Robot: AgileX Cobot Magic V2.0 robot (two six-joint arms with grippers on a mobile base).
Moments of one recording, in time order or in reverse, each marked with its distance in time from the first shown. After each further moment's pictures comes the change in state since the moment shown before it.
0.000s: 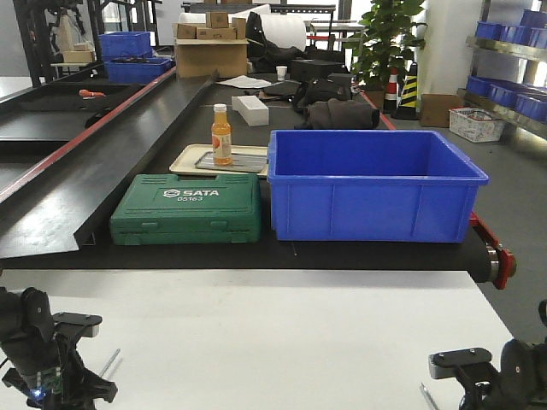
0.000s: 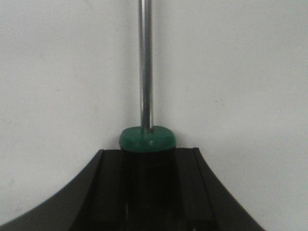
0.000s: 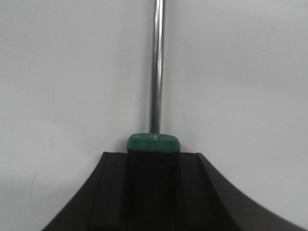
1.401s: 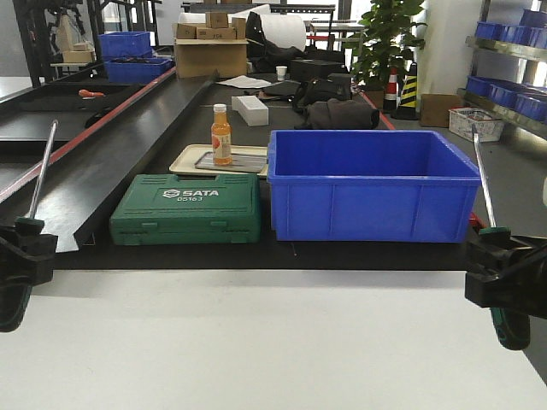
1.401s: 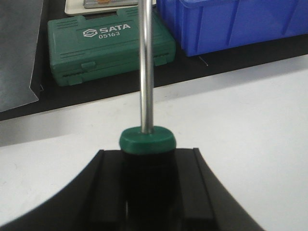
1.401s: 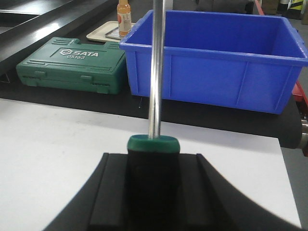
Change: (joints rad) left arm -0.078 -1.006 0.399 -0.223 -0.350 0.149; right arm 0.151 -0.903 0.132 0.073 -0.270 0.058
